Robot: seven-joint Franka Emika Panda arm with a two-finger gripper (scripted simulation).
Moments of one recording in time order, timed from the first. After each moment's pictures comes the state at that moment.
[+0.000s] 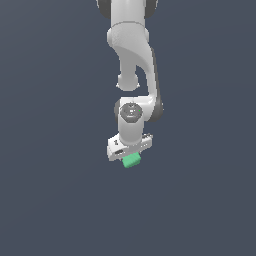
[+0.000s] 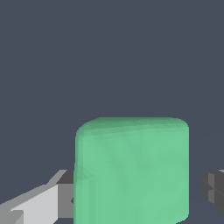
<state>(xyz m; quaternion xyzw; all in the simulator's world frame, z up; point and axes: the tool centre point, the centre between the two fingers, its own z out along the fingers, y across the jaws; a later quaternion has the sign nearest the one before) 0.021 0.010 0.046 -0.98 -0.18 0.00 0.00</state>
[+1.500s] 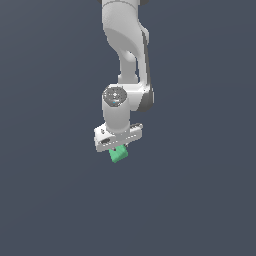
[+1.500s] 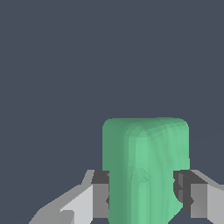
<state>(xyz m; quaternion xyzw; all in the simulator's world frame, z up) 0.001 -0.037 0.089 -0.98 -0.18 0.00 0.00</state>
